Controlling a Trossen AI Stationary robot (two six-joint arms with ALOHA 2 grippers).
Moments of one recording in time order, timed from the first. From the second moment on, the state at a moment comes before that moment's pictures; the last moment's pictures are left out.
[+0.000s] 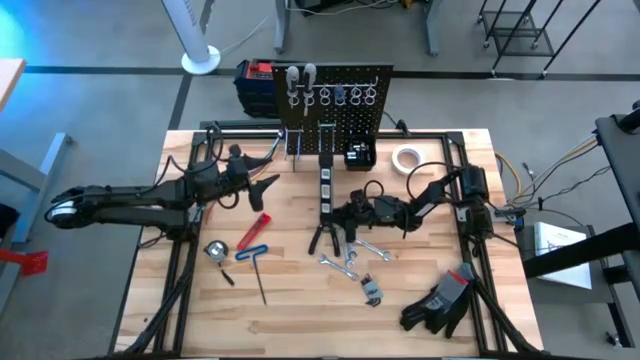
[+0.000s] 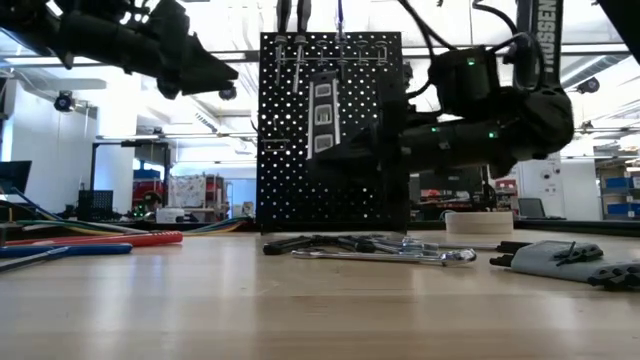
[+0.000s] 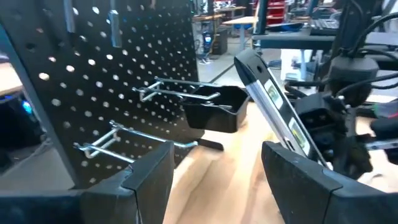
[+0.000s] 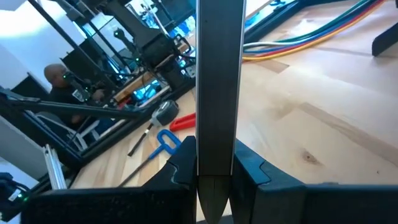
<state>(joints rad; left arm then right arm) 0.23 0.82 0.43 0.28 -0.24 0.03 -0.04 2.01 0.58 1.34 0.04 0.60</state>
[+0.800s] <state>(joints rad) 0.24 0.90 0.43 0.30 -0.29 0.03 -0.16 2.01 0.63 1.18 -0.09 0.56</state>
